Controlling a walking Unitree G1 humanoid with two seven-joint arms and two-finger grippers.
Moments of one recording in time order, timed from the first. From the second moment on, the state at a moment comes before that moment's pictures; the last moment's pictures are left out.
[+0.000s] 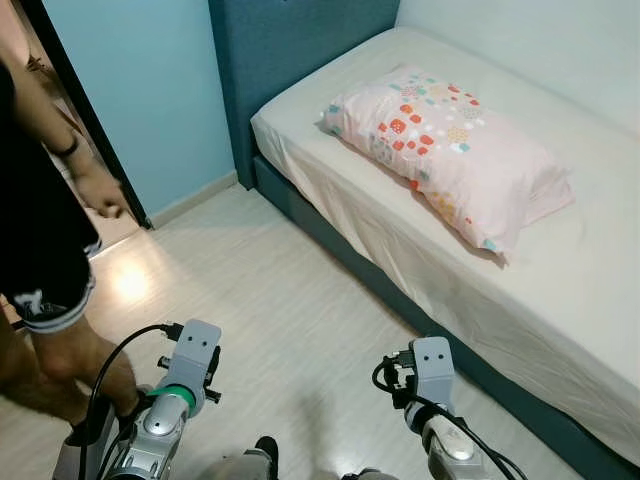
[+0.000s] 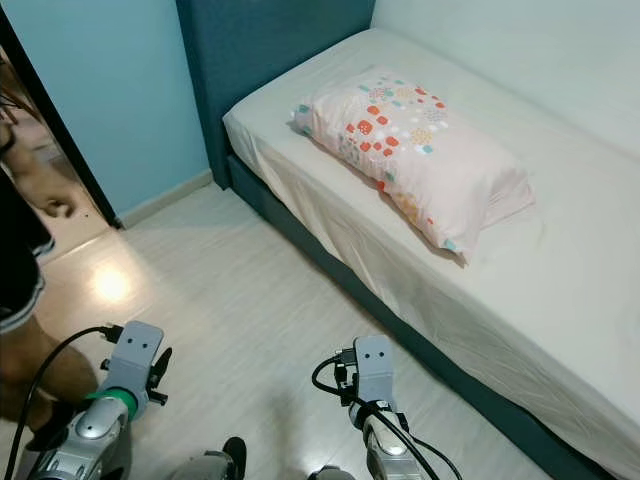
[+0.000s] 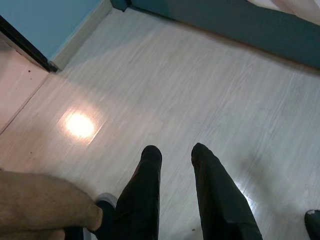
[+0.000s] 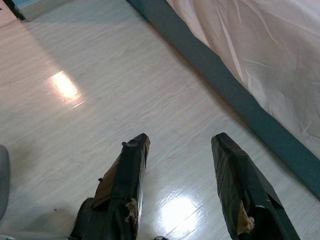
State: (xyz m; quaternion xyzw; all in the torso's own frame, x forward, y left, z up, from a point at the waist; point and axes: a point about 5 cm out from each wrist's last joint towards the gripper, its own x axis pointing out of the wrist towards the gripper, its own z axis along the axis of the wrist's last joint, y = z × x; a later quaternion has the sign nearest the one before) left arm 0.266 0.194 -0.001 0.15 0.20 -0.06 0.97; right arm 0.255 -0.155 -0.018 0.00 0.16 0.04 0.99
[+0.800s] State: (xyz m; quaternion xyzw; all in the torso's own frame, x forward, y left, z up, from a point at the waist) left arm 0.268 0.193 0.000 0.15 0.20 -0.06 0.97; right arm 0.259 -0.154 -0.015 -0.01 0.16 0.04 0.99
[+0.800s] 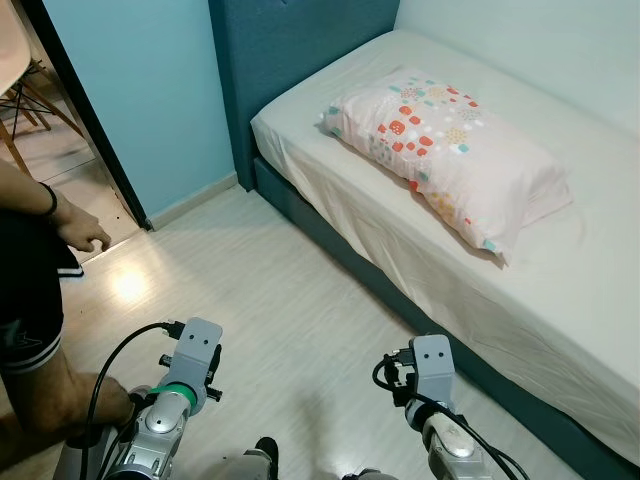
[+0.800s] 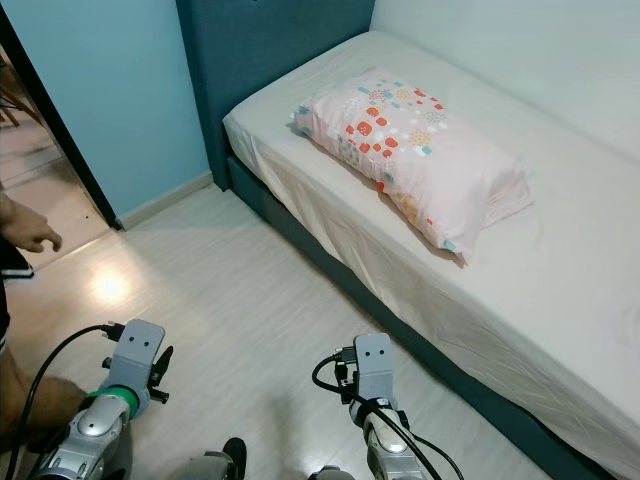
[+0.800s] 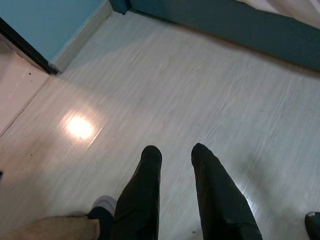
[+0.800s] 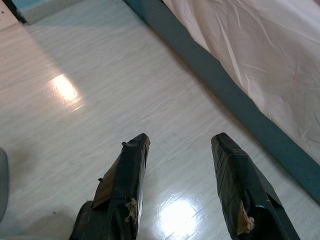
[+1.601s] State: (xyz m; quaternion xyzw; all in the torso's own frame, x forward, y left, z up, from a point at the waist) left arm 0.273 0.187 0.001 0.15 0.19 -0.06 0.97; right arm 0.255 -0.158 -0.019 -0.01 0.16 0.04 0.99
